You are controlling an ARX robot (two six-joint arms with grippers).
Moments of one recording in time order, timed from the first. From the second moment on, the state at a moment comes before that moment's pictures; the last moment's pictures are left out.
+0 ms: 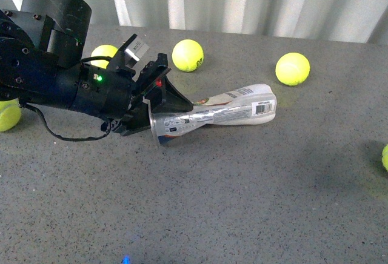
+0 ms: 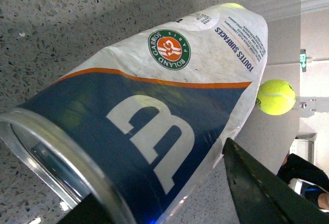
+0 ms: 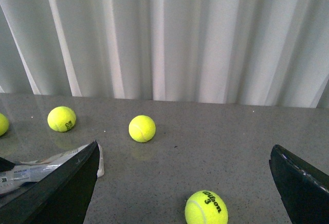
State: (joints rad) left arm -0.20 2.21 1.08 0.34 0.74 -0.46; right arm 0.00 0.00 0.01 0.00 0.00 0.00
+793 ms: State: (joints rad) left arm -0.27 1.76 1.49 -0.73 0.27 0.25; right arm 0.00 0.00 0.01 0.00 0.00 0.00
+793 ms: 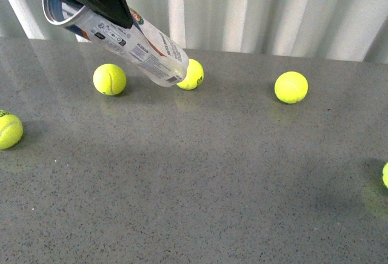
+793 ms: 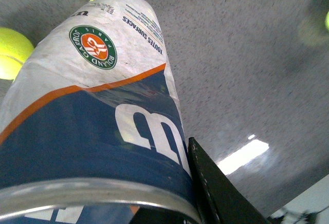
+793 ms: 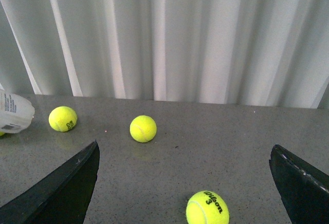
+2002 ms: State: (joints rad) left arm -0.54 2.06 1.76 -1.07 -0.10 0.63; right arm 0.00 0.00 0.01 0.00 0.00 0.00
